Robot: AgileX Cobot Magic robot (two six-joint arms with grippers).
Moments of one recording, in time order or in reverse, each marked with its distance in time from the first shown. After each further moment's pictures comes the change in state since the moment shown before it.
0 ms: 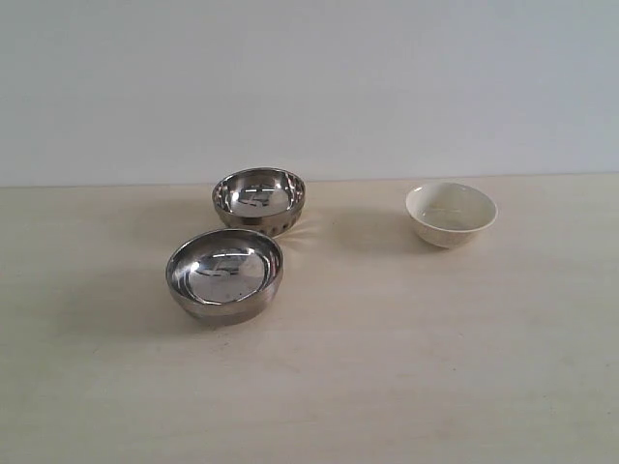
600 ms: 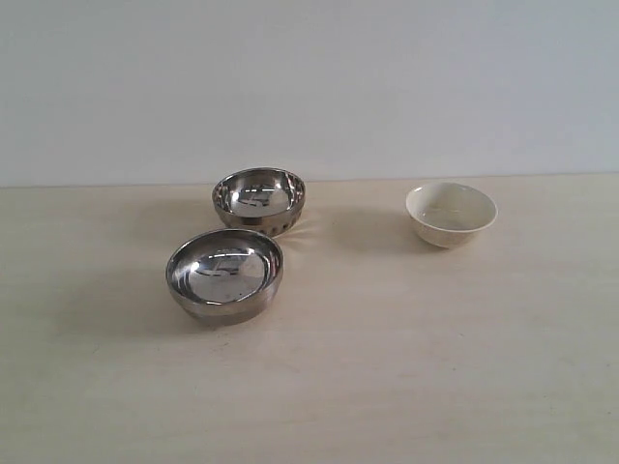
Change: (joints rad) left arm 0.000 0.000 0.000 0.000 0.000 0.000; right arm 0.000 0.122 -0.404 -0.349 0.126 0.591
